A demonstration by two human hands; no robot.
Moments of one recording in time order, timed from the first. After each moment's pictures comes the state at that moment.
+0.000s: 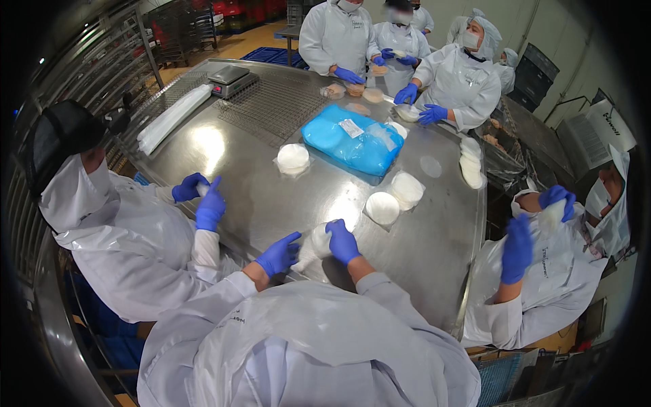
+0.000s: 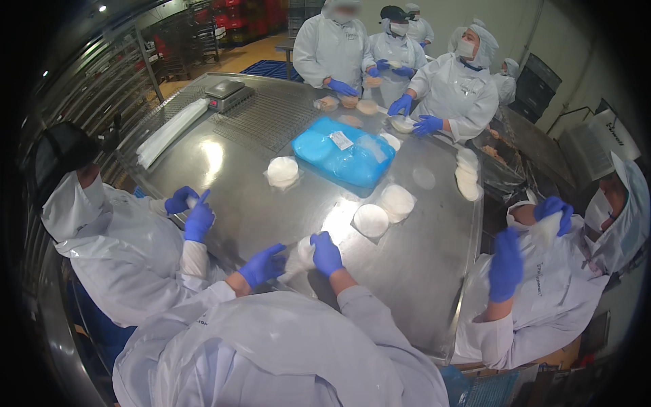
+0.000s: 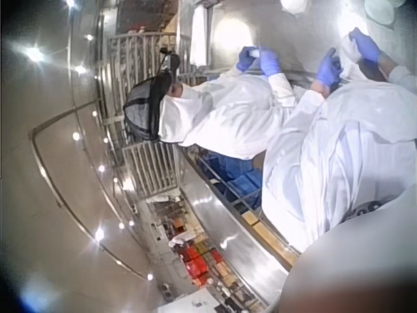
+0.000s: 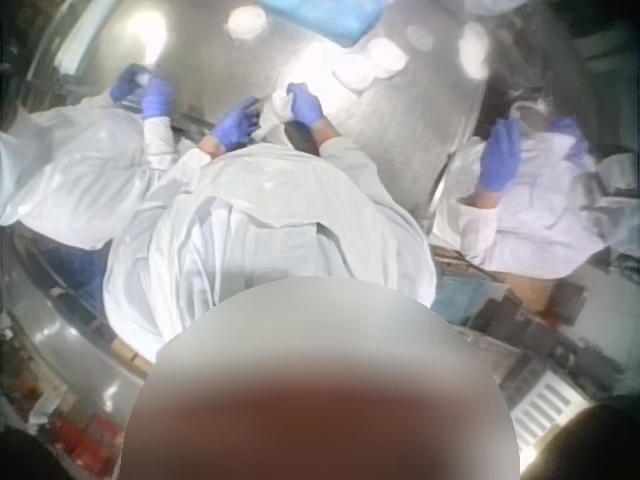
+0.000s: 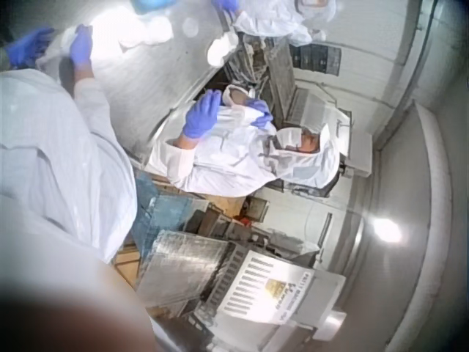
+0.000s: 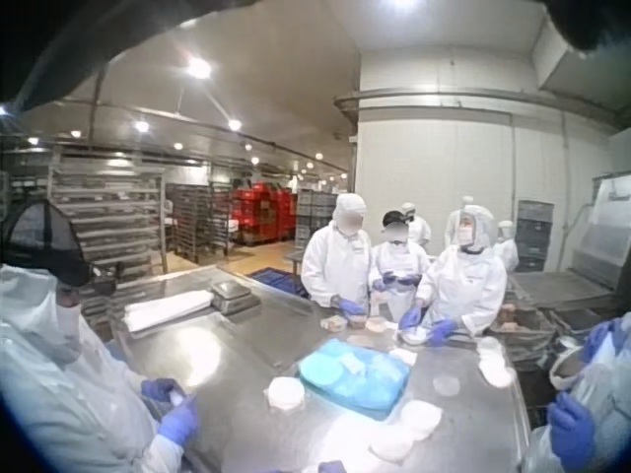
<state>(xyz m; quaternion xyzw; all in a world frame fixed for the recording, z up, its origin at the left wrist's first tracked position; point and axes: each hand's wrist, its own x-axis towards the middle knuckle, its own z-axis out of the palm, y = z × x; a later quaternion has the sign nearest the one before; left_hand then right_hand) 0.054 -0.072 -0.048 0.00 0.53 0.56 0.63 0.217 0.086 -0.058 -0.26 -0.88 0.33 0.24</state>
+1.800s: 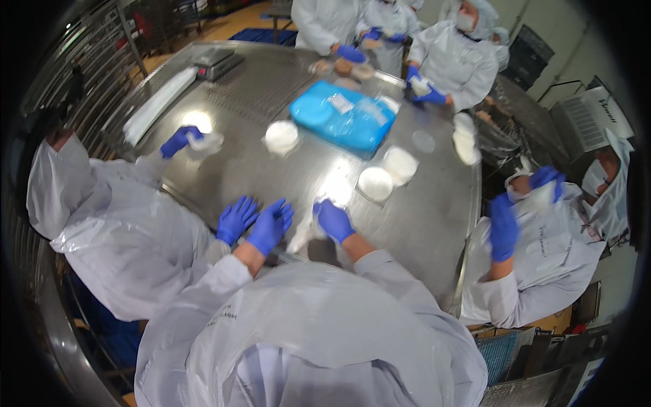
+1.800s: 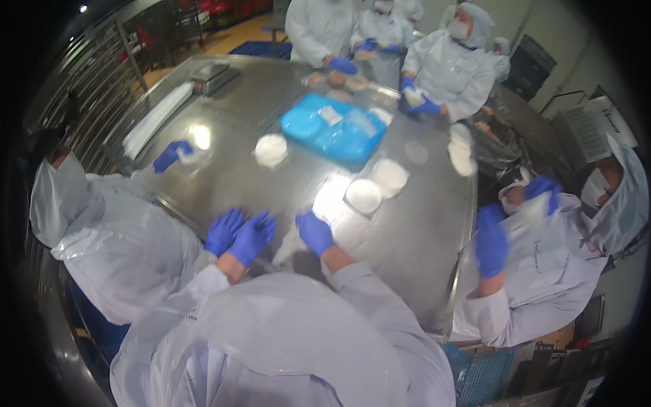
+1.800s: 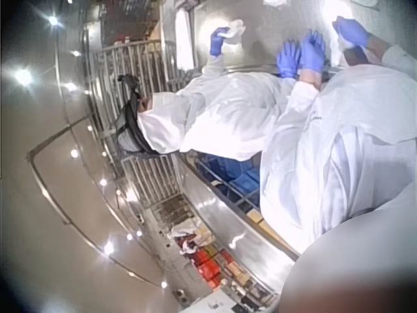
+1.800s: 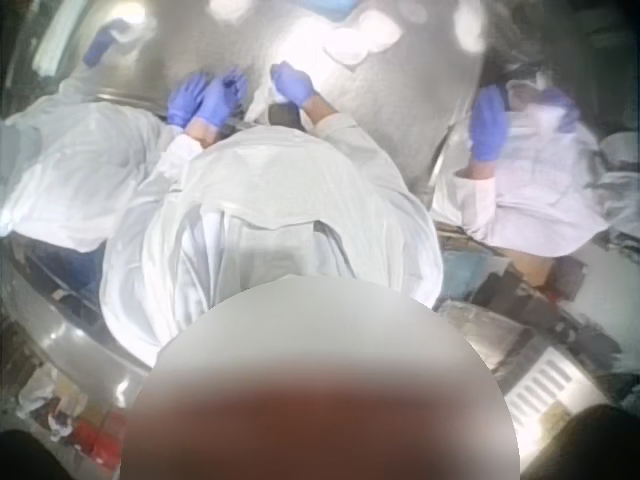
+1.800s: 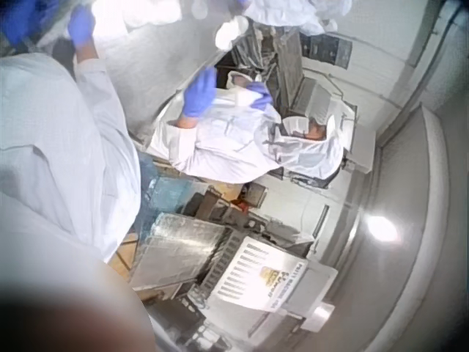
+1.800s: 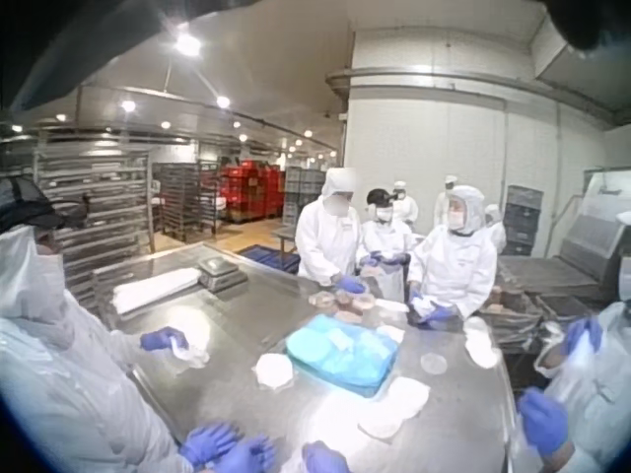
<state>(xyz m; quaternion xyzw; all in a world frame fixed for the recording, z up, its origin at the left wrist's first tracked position) 0.044 -0.057 -0.040 -0.04 0.40 0.72 0.57 0.205 0.078 -0.009 -0.37 -0.88 0.28 0.08</state>
